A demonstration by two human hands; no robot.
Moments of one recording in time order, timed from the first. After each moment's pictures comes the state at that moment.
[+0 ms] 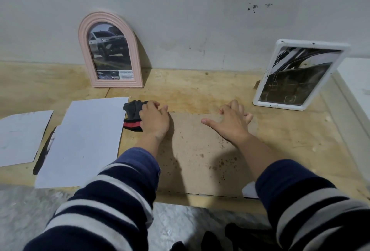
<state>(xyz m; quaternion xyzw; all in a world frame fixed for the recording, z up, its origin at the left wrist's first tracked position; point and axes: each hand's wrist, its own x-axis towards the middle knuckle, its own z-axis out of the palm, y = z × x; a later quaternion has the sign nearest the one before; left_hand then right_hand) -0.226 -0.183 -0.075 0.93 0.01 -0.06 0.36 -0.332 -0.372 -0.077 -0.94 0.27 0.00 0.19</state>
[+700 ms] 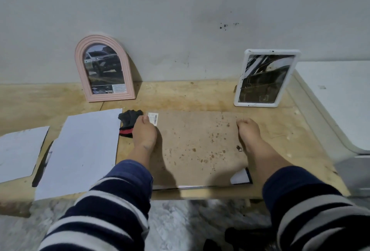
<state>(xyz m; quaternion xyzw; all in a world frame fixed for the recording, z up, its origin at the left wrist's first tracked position) -0.265 -0.157 -0.050 0.88 0.02 -0.06 0.48 -0.405 -0.394 -0.059 -0.64 0.52 -0.11 0.56</state>
